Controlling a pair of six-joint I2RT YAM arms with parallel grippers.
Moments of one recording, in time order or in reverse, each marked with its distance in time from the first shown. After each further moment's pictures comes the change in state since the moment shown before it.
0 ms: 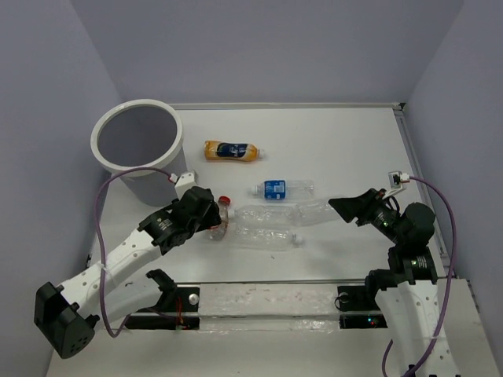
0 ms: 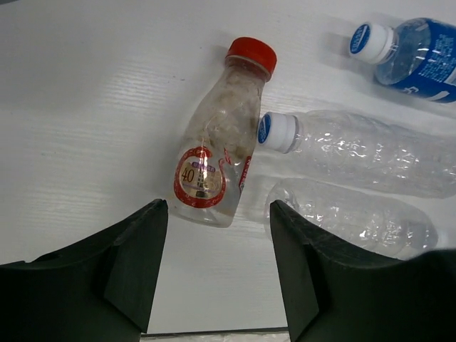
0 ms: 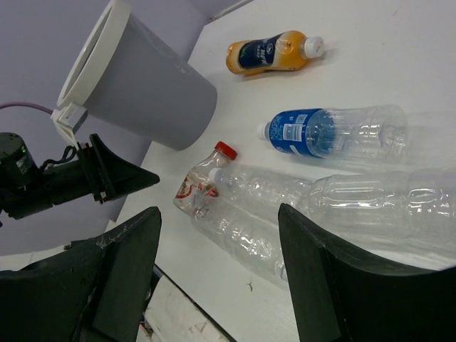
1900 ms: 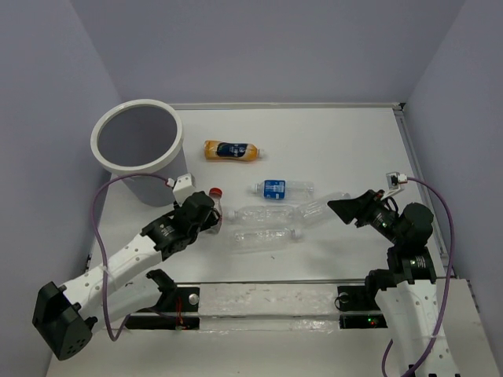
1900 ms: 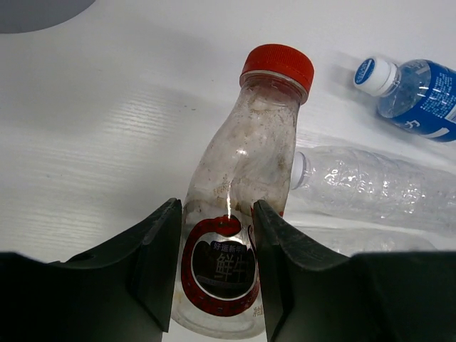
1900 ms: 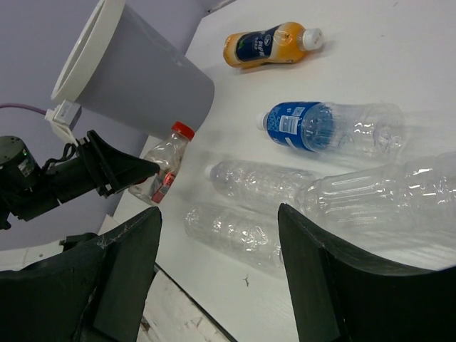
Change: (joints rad) left arm -0.018 -0.016 -0.114 0.140 -0.117 -0.028; right arm 0.000 0.000 -0.018 -0.001 -0.012 -0.017
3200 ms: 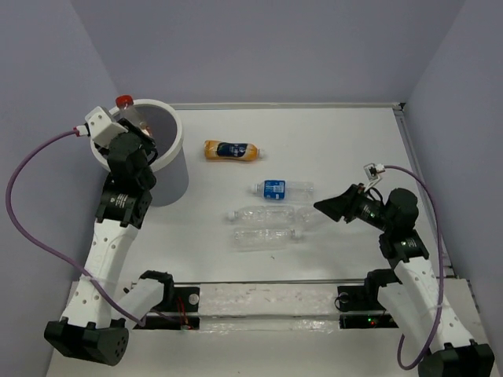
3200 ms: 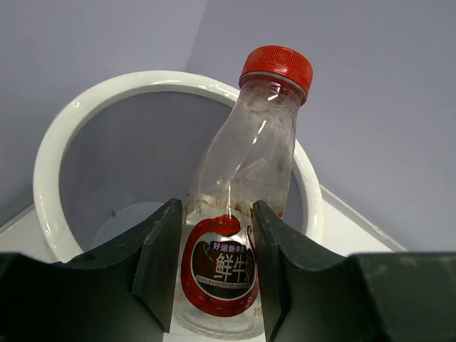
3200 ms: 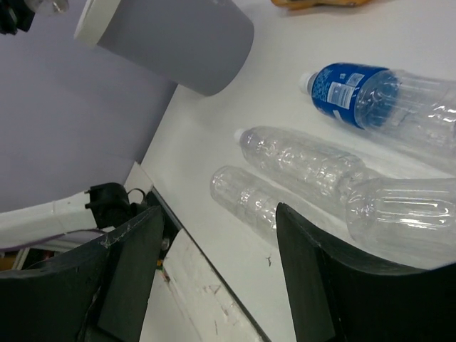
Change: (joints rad) left arm 0.525 0.045 0.486 0.289 -0.162 0.412; right arm 0.102 0.212 -0.002 0.178 -0.093 0.011
